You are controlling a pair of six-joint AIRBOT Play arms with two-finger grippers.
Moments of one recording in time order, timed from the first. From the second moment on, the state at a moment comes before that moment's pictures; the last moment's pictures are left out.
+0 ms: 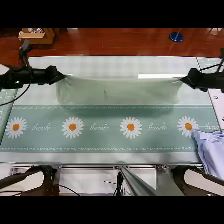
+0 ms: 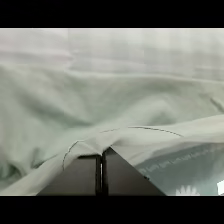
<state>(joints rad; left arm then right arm) 0.13 -1.33 1.12 0.72 -0.95 -1.15 -0.33 -1.30 1.07 -0.84 0.91 1.28</state>
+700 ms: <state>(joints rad) 0.13 -1.70 1.34 0.70 -1.05 -1.14 -0.27 -1.50 1.08 -0.87 0.76 1.28</state>
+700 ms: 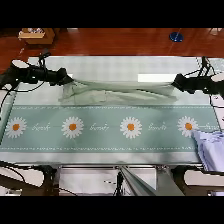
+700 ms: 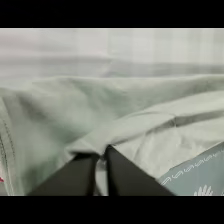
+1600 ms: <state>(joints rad) 0.46 -1.60 1.38 0.71 -1.36 -1.20 -0.51 -1.57 1.14 -0.87 1.16 1.33</state>
